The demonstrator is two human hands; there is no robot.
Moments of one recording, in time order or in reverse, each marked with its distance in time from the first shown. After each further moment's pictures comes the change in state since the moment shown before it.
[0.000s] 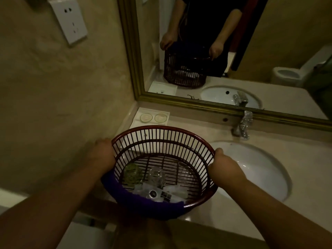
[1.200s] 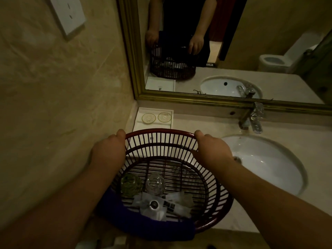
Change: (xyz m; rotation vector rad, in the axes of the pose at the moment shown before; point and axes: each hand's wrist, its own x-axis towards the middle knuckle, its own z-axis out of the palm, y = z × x) left_hand 0.080 -0.027 0.000 0.104 0.218 0.343; right_hand 0.068 -0.112 0.052 -0.263 0.299 -0.255
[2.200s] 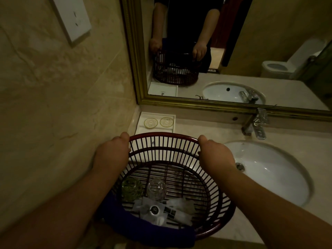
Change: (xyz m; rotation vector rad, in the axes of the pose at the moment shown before) left_hand 0.008 0.002 0.010 -0.081 0.122 0.030; right_hand 0.001 0.002 0.004 -0.026 0.027 0.042
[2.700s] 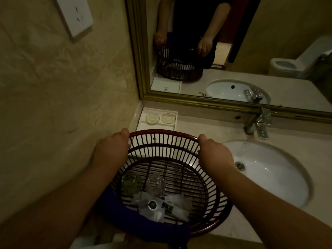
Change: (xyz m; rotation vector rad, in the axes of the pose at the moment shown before) left_hand -0.002 0.001 -0.002 -0.027 -0.002 -0.016; right_hand -0.002 -0.001 -0.005 0.007 -0.066 -0.006
